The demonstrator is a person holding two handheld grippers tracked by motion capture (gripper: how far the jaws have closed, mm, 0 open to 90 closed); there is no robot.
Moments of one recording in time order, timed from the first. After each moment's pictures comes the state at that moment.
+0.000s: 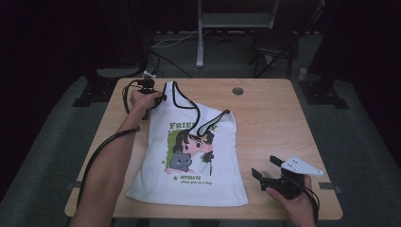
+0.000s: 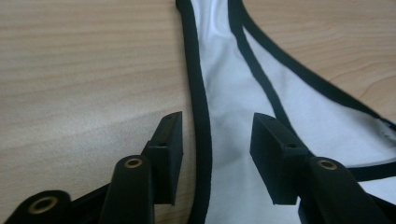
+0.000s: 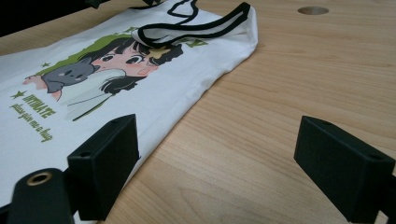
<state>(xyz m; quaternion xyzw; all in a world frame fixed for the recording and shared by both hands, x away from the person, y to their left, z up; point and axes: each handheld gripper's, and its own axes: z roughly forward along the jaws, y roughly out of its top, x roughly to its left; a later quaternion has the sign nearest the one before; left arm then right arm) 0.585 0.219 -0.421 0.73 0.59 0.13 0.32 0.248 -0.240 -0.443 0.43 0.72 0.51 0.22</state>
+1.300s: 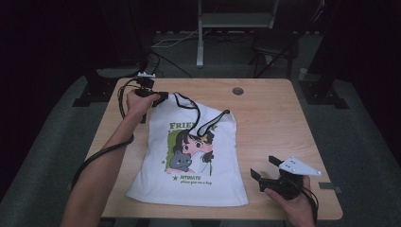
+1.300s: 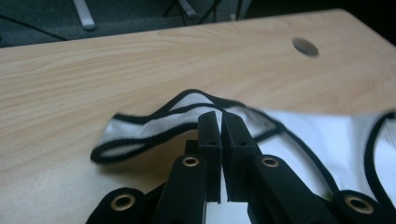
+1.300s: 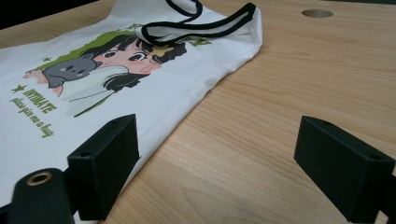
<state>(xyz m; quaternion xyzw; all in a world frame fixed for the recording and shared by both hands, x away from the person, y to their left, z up) 0.521 0.209 -0.371 0.77 0.46 0.14 0.42 0.247 -0.236 -0.443 0.42 0.72 0.50 0.23</state>
